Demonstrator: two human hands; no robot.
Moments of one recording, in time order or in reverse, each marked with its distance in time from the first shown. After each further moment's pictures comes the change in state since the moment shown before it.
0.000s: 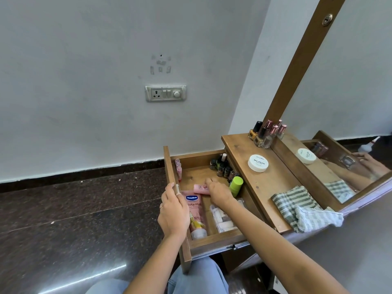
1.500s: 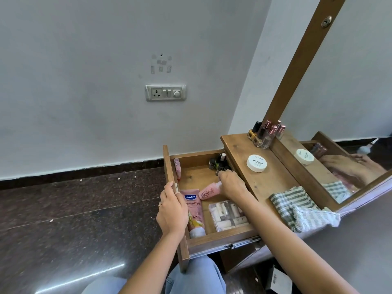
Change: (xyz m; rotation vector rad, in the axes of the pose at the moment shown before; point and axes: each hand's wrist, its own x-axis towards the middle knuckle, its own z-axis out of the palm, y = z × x) left_hand -0.001 -0.001 0.000 0.014 0.002 0.012; right_hand -0.020 0.029 -0.042 0.077 0.102 0.118
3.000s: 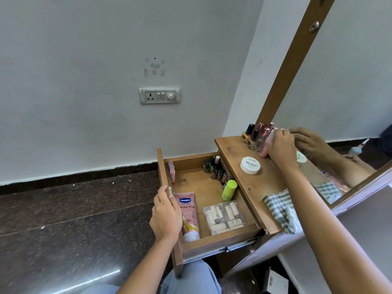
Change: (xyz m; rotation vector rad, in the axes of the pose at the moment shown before) left_hand 0.001 -0.002 0.003 -0.027 0.011 0.006; right_hand 0.027 0.132 -0.104 0.160 0.568 0.247
